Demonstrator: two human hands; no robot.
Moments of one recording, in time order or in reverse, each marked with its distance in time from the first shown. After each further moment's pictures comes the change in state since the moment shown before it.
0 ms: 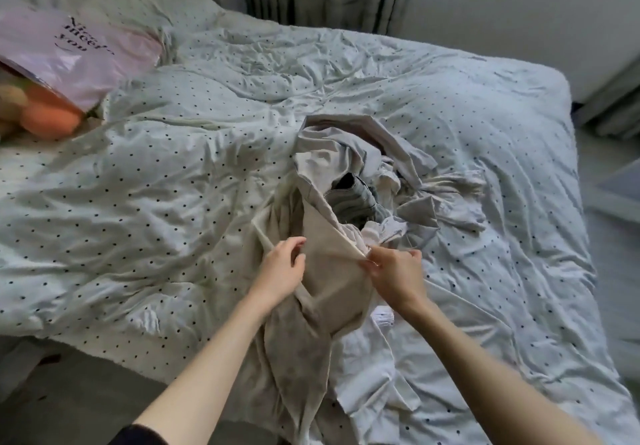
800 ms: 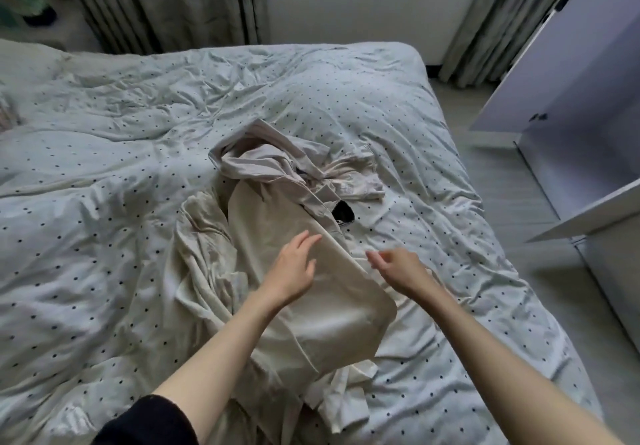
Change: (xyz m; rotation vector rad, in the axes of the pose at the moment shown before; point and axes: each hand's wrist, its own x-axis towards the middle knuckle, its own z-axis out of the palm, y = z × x) left_hand 0.011 0.096 0.103 0.286 -0.356 0.488; right_hand -0.069 0.120 -0.065 0.227 -0.130 0.498
